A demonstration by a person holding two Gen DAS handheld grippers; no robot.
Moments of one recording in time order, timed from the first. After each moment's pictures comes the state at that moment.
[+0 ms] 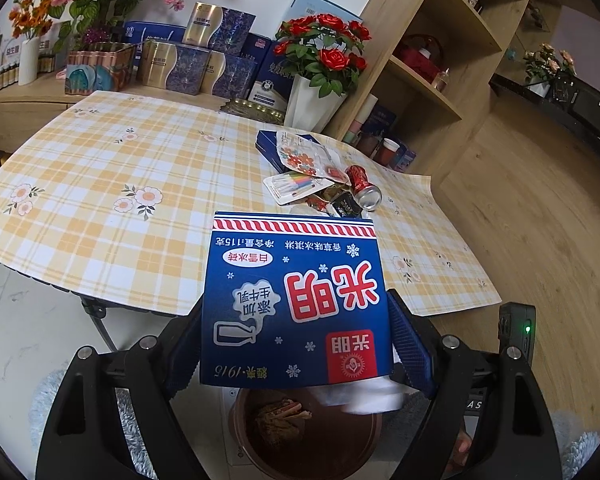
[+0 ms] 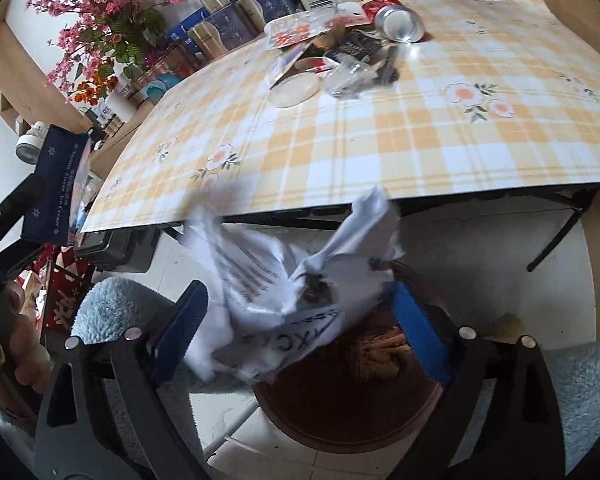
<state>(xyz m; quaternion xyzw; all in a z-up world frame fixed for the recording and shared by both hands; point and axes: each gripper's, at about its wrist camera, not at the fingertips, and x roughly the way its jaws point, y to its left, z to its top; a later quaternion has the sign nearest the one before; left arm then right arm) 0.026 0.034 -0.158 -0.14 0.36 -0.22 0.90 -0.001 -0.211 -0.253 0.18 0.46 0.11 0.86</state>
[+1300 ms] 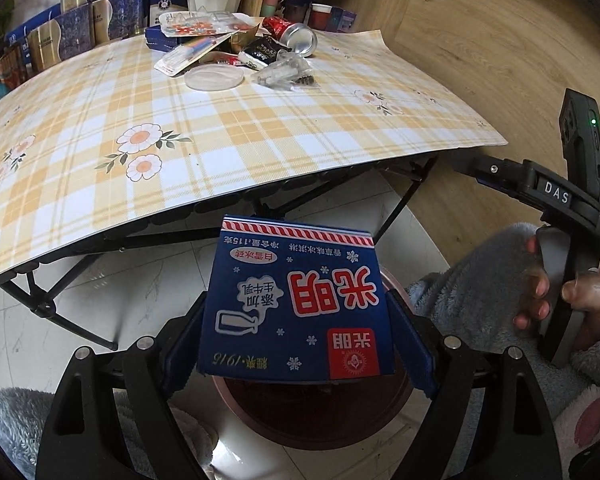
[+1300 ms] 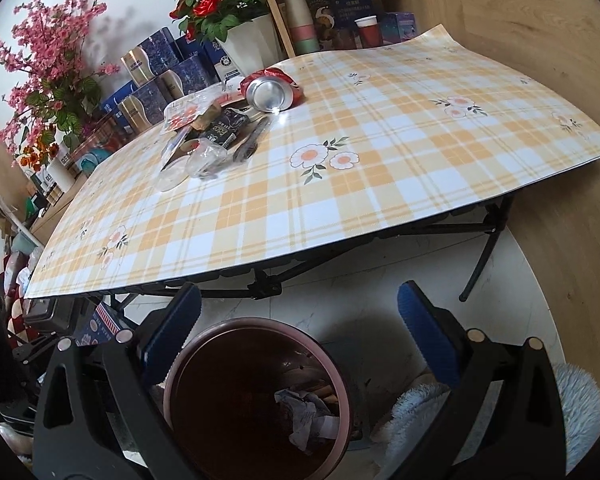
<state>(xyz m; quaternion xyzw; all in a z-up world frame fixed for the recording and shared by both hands) 0.020 -0.072 -0.272 0.05 0.46 -0.32 0.83 -0.020 -0.299 -0.264 0.18 0.37 -0.04 0.91</state>
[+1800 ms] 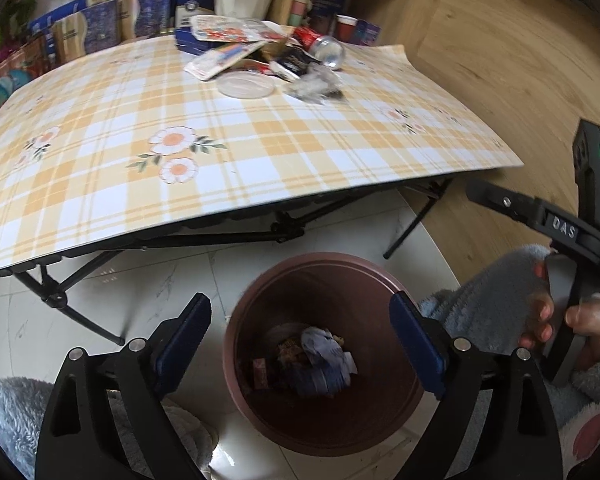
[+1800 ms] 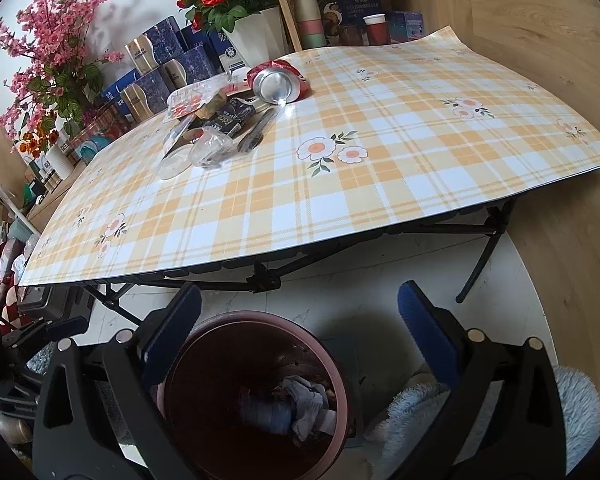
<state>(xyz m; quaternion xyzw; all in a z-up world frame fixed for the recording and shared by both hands) 0.028 -0.058 -0.268 0.03 0.46 -0.28 0.85 -0.016 -0.292 -0.267 0.16 0.38 -0.04 0.91</state>
